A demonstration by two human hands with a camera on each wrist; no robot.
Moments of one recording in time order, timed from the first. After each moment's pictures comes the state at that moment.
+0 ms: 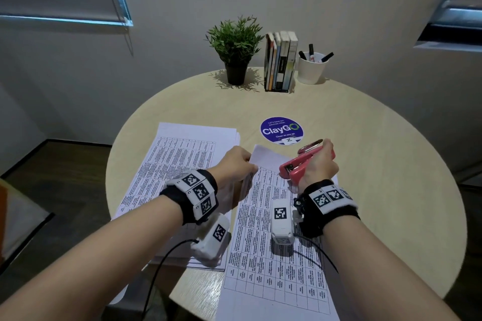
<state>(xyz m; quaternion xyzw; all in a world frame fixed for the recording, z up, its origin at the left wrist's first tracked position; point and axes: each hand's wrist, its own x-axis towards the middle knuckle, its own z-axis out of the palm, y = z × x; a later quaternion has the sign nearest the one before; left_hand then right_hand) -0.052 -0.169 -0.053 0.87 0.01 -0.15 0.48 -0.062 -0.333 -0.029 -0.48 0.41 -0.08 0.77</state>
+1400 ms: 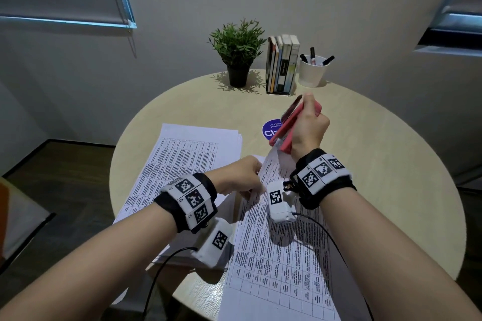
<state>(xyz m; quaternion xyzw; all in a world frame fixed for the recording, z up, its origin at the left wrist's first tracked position) -0.082 -0.172 -0.024 0.82 -0.08 -0.30 0.48 -0.033 -0.298 0.024 -0.55 0.17 -0.21 0.79</state>
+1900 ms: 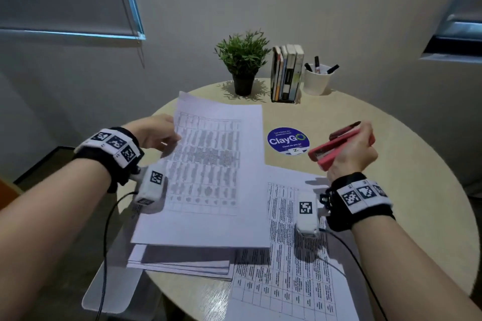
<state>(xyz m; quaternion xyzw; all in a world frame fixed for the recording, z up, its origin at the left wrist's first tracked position) -0.035 -0.015 0.042 0.87 0.12 -0.17 0.45 -0.042 -0.357 0.009 -0.47 0.30 -0.28 0.78</state>
